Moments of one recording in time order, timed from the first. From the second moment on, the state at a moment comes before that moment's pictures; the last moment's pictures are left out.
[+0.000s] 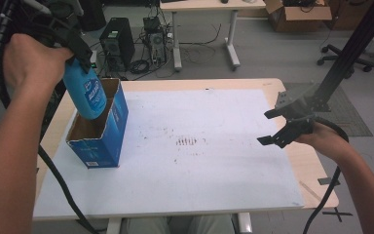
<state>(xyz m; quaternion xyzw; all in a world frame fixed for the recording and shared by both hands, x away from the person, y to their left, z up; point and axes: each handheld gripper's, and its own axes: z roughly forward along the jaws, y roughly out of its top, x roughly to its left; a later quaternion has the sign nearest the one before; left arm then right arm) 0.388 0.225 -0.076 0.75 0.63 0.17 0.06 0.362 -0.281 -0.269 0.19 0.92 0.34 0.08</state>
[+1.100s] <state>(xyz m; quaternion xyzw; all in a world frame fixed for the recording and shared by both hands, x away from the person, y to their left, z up) 0.407 0.249 -0.182 0.74 0.65 0.17 0.06 0.361 -0.289 -0.283 0.21 0.92 0.33 0.08</state>
